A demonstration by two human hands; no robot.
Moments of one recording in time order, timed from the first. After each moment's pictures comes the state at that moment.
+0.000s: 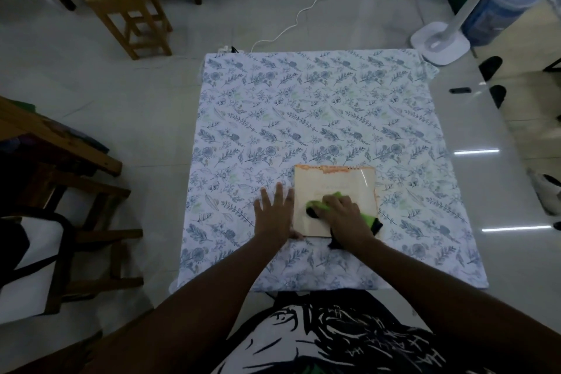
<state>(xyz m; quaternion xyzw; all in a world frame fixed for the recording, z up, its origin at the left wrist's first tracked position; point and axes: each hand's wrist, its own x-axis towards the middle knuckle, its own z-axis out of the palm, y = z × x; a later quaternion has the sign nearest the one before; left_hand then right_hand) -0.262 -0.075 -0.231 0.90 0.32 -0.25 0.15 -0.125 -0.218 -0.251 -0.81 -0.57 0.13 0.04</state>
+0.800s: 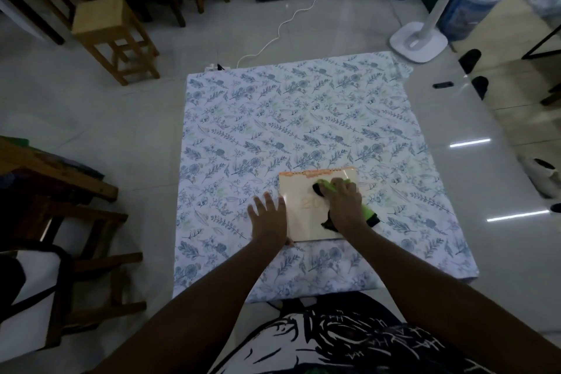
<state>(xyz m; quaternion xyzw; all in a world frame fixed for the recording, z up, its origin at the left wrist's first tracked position) -0.243 -0.087 -0.224 0.90 0.32 -0.29 0.07 -0.090 -0.205 -0.251 -0.91 -0.40 0.10 0.05</state>
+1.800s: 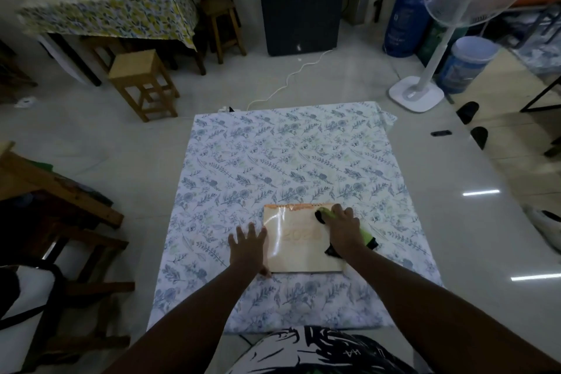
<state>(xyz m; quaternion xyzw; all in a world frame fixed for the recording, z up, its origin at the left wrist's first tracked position) -0.237 -0.090 -0.211 0.88 0.36 -0.30 0.09 -0.031 -0.232 -0.237 -0.89 -0.44 0.12 0.02</state>
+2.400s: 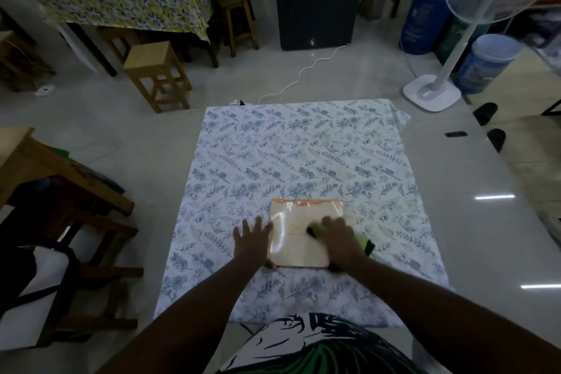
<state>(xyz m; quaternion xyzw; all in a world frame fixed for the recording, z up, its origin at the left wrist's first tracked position) -0.244 -0.088 -0.209 0.88 0.36 -0.29 0.08 -0.064 -0.239 -0.234 -0.81 -0.56 0.15 0.01</state>
